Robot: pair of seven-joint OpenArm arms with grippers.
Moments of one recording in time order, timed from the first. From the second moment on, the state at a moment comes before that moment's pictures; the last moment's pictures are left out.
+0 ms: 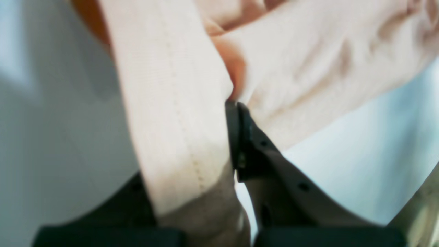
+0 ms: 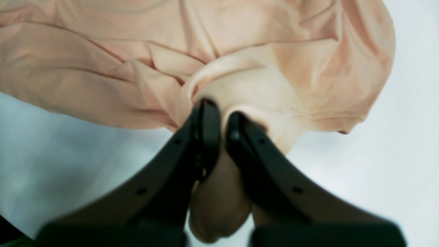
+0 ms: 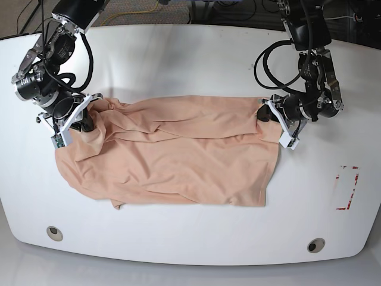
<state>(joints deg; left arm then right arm) -4.9 -6.4 -18.5 78.9 -29.8 -35.2 69.4 -2.2 9.6 34.2 110.5 36.3 40.4 -79.4</state>
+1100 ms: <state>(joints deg) -4.9 -6.2 -25.0 79.0 -29.8 -31.0 70.3 -2.2 9.6 34.3 110.5 36.3 40.4 -79.4</state>
